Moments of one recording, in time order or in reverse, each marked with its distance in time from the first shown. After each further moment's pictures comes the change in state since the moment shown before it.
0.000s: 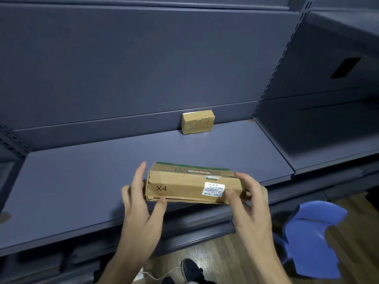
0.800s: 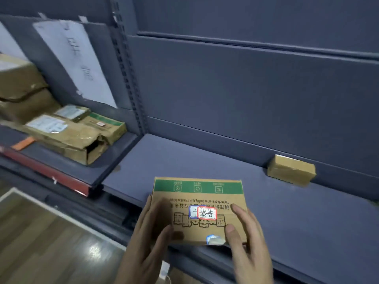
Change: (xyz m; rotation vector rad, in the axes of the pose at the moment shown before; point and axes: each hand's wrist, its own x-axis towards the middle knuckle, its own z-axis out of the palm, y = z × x) left_hand -0.058 -0.028 -0.038 0.026 0.476 -0.054; right_hand 0.020 -0.004 0.078 0.152 -0.557 -0.171
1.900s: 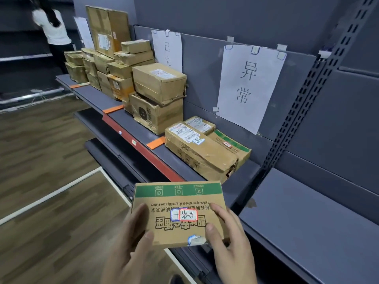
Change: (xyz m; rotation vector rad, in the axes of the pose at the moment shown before) left_hand -0.011 -0.116 -0.376 -0.164 0.560 -0.143; right_hand -0.071 -0.110 0.407 0.041 -0.560 -0.140
